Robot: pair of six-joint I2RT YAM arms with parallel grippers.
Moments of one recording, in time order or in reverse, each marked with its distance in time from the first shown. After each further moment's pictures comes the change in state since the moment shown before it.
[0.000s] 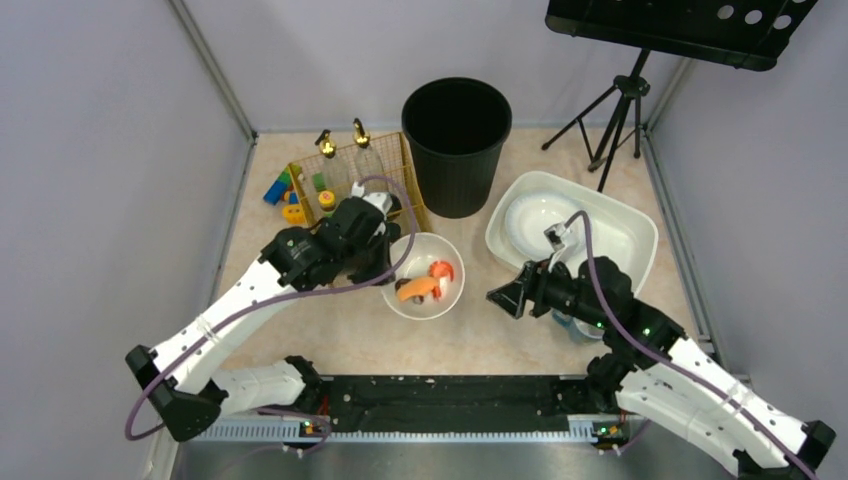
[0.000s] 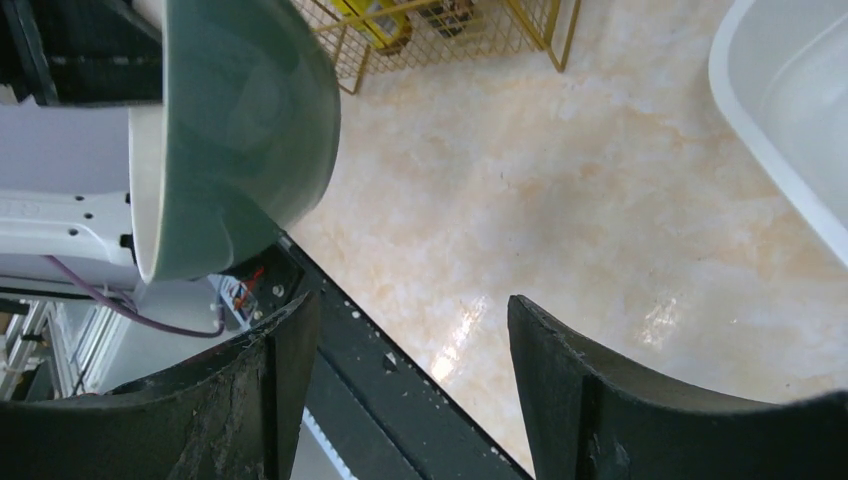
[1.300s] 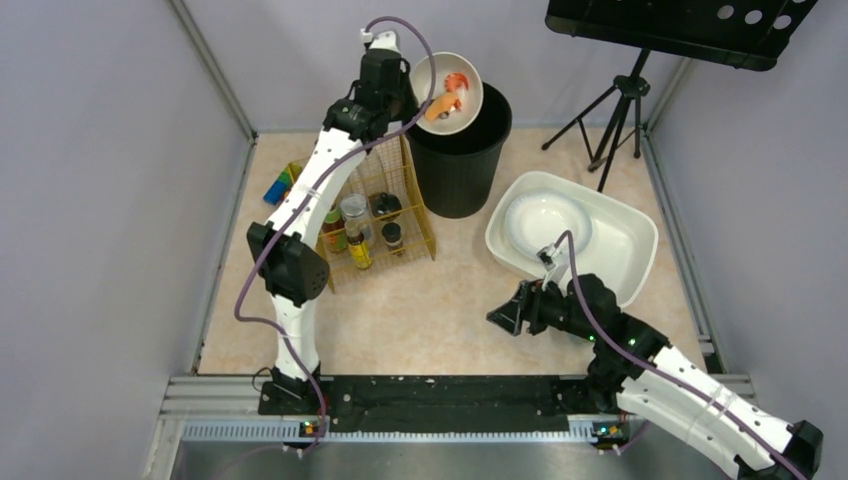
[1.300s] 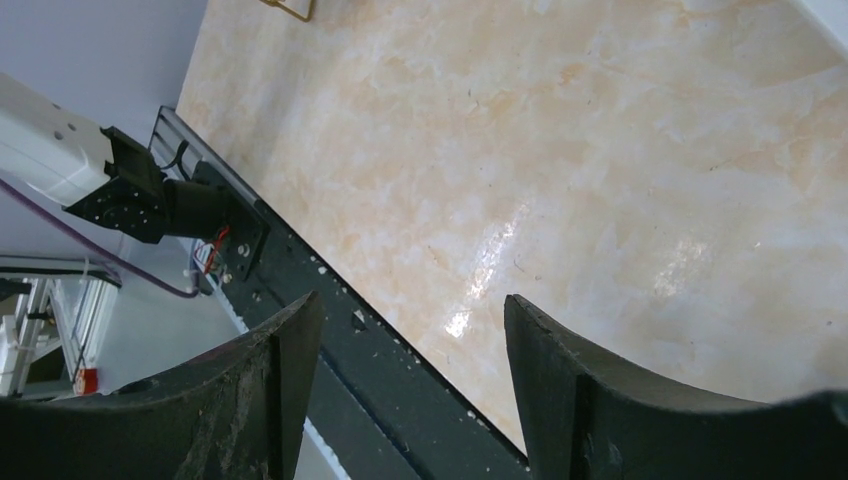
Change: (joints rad) left arm 0.333 0.942 1.122 0.396 -0.105 0.179; right arm 0.000 -0.065 -0.185 0.046 -0.026 0.056
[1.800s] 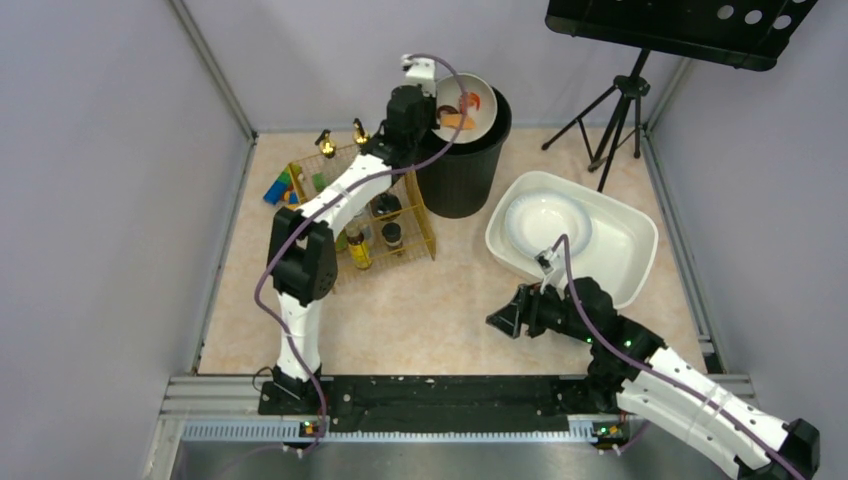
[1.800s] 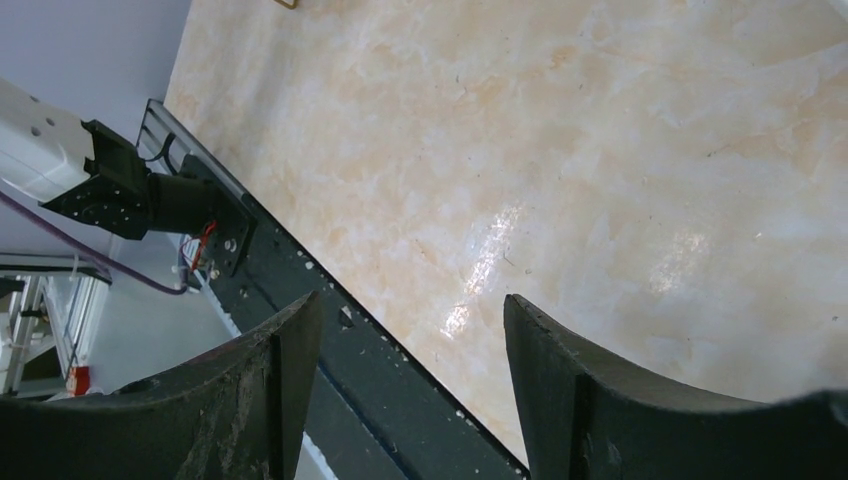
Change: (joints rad) left arm -0.048 0.045 -0.321 0.634 -0.086 0.291; right arm 0.000 -0.001 -0.055 0.043 -0.011 0.005
